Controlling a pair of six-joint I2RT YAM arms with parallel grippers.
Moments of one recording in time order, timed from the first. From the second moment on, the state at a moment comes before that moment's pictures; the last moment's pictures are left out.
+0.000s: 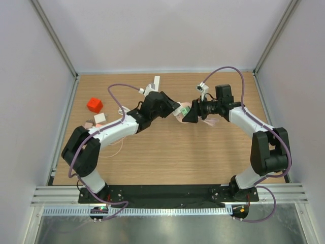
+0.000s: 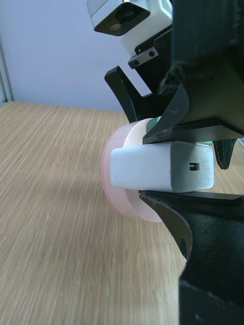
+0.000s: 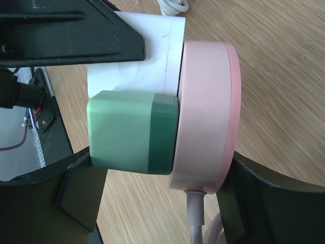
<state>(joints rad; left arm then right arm) -0.72 1.68 1.16 0.08 -0.12 -1.17 0.19 1.57 1.03 -0.23 -0.91 -0.03</state>
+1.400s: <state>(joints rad) -0.71 1.60 1.12 0.09 -0.10 -1.21 0.14 1.57 1.02 -0.19 -0.99 0.04</state>
